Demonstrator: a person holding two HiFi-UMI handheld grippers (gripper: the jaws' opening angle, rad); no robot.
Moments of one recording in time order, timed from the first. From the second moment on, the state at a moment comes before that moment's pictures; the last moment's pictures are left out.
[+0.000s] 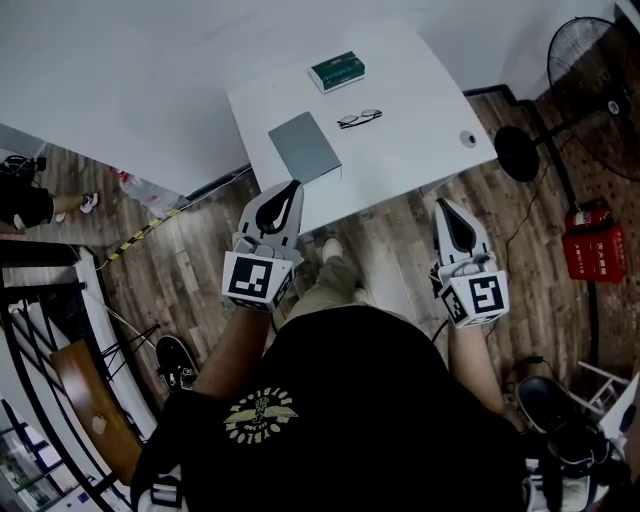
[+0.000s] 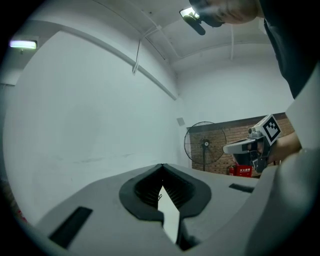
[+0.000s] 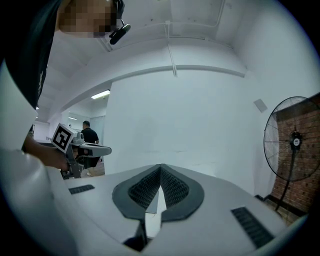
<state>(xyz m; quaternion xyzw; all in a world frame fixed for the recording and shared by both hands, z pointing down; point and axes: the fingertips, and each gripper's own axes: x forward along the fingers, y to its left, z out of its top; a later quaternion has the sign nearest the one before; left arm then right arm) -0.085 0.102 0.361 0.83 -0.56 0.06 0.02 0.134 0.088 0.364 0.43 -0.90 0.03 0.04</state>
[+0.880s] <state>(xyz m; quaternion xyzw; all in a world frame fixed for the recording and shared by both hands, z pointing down) -0.095 0.007 0.373 0.84 -0.53 0.10 0.00 0.112 -0.002 0.382 0.44 -0.89 0.06 0.04</state>
